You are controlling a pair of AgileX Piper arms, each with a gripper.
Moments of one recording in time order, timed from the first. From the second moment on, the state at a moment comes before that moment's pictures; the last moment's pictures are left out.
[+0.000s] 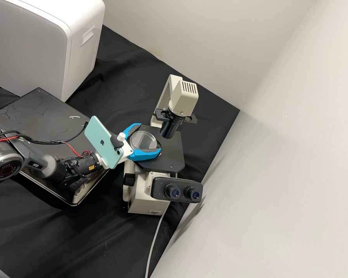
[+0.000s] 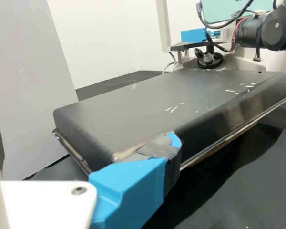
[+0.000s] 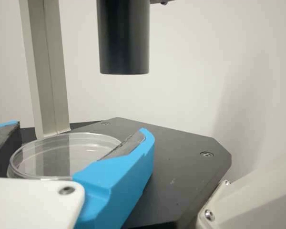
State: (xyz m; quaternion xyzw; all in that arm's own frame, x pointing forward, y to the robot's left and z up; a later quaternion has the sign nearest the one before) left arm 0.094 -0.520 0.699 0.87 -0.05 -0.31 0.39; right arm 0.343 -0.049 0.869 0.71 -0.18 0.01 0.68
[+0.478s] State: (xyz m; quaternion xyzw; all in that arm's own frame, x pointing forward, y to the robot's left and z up) left arm 0.094 -0.520 0.698 0.87 -0.05 -0.31 0.39; right arm 0.319 -0.032 0.872 0.73 -0.16 0.01 0.66
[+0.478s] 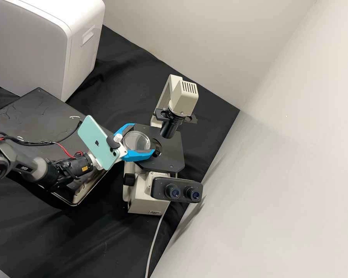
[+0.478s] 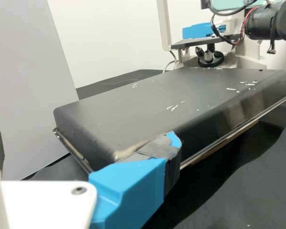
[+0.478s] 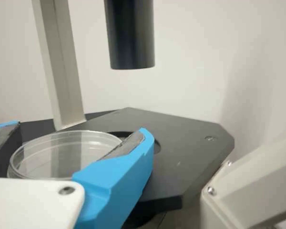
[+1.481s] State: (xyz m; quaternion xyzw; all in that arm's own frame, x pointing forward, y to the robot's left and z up) left arm 0.094 -0.520 0.698 0.87 -0.05 -0.31 0.39; right arm 0.275 0.057 0.824 0.75 0.00 0.03 0.66
